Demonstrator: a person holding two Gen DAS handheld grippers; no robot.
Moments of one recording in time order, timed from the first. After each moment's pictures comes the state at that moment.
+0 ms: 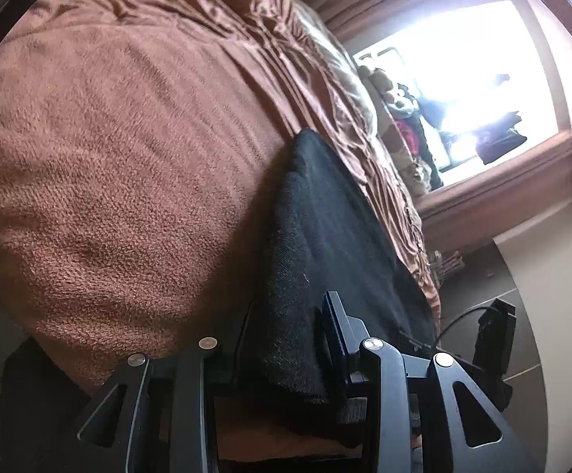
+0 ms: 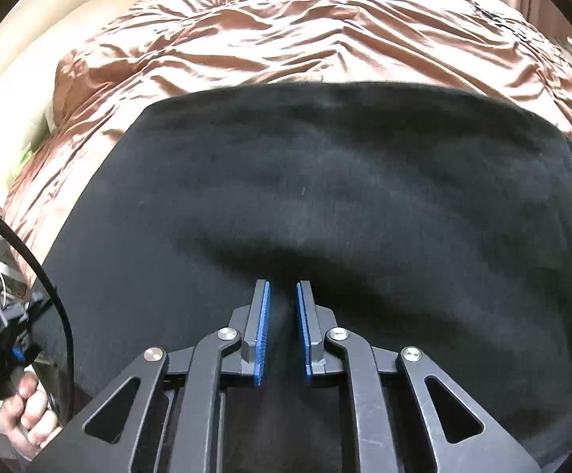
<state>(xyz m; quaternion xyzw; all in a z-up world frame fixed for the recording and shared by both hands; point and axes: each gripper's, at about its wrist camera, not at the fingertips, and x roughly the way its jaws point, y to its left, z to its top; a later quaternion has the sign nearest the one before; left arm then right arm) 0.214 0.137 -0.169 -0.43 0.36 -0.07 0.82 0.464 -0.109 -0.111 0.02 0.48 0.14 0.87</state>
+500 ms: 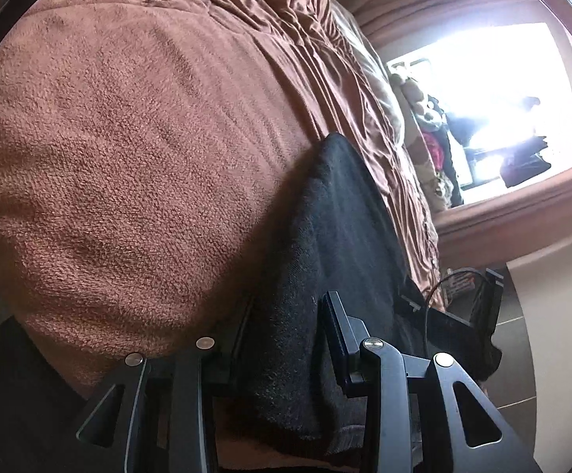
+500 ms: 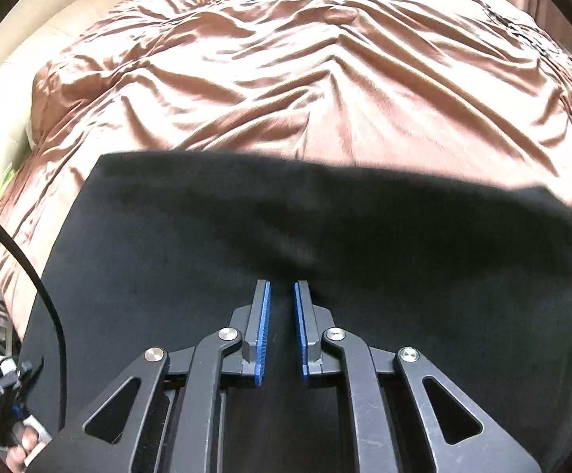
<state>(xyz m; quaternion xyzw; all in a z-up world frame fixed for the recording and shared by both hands) 0.227 0.137 -0.171 -0.46 0.37 -0.03 0.80 0.557 -0.099 -0.111 0.01 0.49 0.13 0.86</state>
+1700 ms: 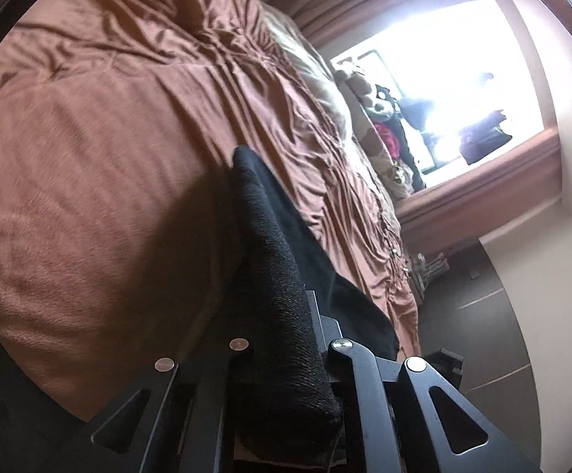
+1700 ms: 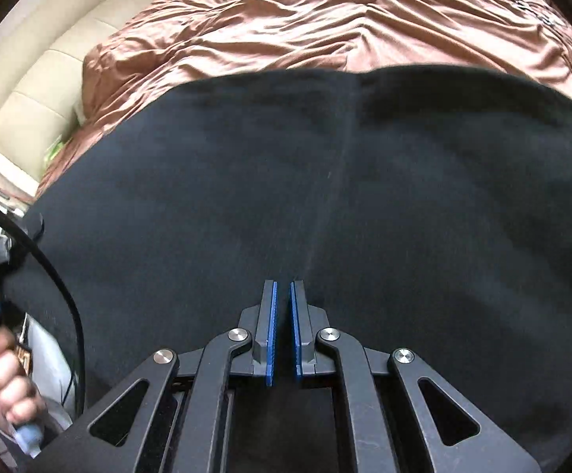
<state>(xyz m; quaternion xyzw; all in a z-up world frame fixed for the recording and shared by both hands) 0.234 0.103 -0.095 -0.42 0.34 -0.10 0.84 0.449 -0.124 -0.120 0.06 0.50 0.21 0.84</state>
